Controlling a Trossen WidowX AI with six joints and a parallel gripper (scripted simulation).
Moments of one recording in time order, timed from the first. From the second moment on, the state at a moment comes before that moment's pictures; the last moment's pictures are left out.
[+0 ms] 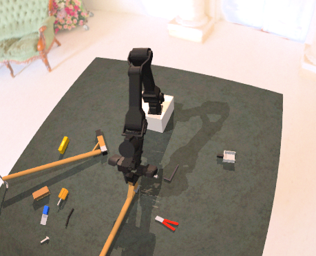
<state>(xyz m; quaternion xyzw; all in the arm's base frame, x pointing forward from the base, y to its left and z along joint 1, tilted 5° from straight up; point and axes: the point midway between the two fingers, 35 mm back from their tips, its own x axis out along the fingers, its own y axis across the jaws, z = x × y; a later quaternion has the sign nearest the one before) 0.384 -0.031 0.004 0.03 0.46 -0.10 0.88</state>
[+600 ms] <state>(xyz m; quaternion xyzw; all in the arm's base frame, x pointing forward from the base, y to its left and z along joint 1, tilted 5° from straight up) 0.407 -0.037 0.004 0.03 0.46 -0.10 0.88</state>
